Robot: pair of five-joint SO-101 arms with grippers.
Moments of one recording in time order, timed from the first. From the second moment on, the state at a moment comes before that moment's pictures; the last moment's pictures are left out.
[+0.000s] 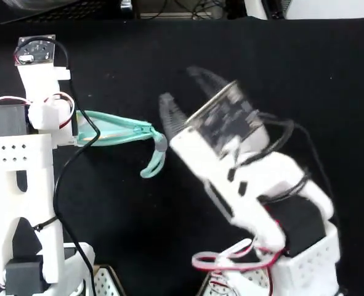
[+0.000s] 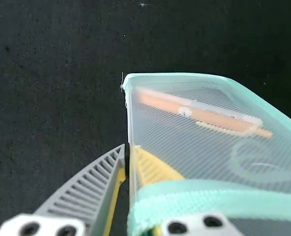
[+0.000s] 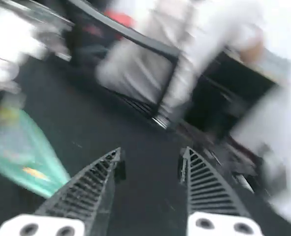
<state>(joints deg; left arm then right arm) -8.4 -21.7 2.0 94.5 0.4 -23.0 -51.7 14.5 63.3 18.1</state>
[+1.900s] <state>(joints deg) -8.4 -21.7 2.0 94.5 0.4 -14.9 -31.5 28.2 69.4 21.5</state>
